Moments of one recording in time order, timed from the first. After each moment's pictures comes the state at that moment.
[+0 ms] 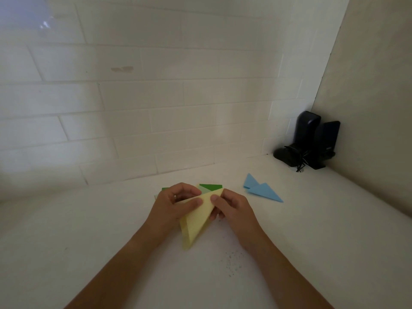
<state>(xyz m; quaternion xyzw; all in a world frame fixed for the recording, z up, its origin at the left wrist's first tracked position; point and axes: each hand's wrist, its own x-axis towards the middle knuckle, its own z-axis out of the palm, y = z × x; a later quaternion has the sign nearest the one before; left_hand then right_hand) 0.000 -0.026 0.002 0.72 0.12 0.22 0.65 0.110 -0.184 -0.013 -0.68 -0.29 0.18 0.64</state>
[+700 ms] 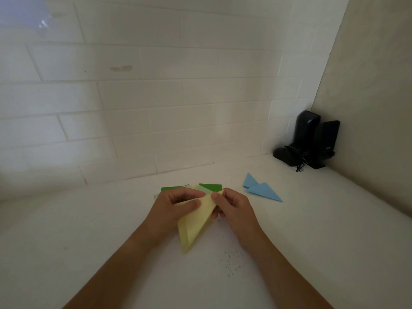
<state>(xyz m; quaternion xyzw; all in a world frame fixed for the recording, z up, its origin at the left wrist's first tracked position) 0.000 -0.027 0.002 0.71 0.13 0.19 0.66 0.110 -0.184 -0.014 -0.69 -0.28 0.16 0.65</state>
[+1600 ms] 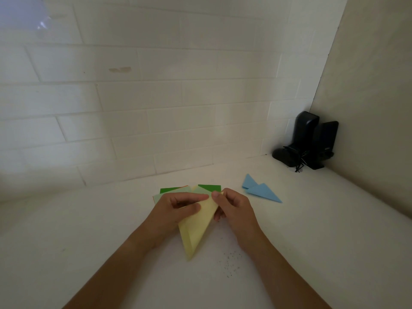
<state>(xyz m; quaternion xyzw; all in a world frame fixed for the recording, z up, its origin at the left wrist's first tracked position) -0.002 -0.031 0.004 0.71 0.11 0.15 0.68 0.111 -0.185 -0.013 -0.67 -0.27 0.16 0.67</state>
